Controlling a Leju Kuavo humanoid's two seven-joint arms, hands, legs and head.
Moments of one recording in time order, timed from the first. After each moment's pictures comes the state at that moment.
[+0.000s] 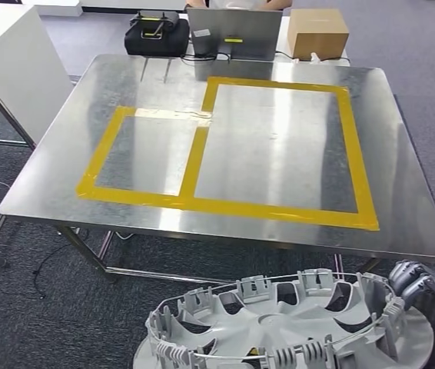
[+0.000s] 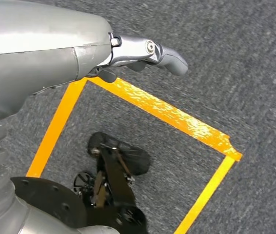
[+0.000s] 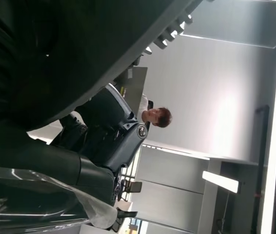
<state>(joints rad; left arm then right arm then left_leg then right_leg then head) -0.05 -0.25 1.36 -0.30 -0.96 0.12 -0.42 0.48 0.06 -0.11 -2.17 0.24 -0.16 -0.60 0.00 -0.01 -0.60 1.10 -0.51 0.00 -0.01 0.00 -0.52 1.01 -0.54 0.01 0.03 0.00</state>
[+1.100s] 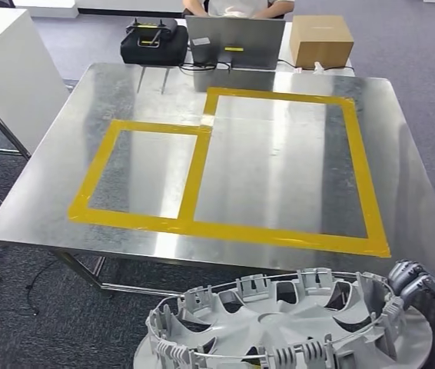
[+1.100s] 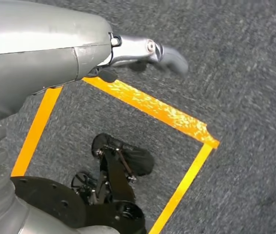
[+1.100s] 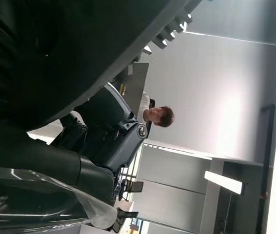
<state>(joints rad) -0.05 -0.25 1.36 -0.30 -0.97 0.12 -0.41 0.49 0.06 -0.11 -2.17 0.24 -0.16 -0.60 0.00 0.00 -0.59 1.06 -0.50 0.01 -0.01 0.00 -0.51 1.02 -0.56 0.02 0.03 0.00</state>
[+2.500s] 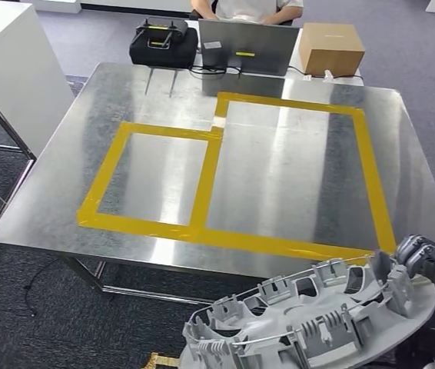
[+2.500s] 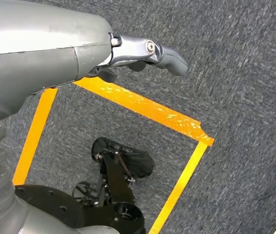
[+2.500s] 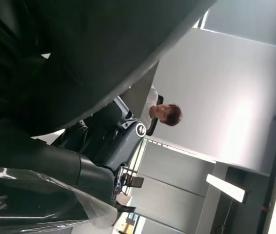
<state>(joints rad) -0.05 -0.23 1.34 -0.30 -1.02 0.08 -0.41 0.31 -0.02 -0.23 -2.02 0.23 -0.14 -0.55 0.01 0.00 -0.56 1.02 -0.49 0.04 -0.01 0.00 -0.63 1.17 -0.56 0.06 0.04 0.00</state>
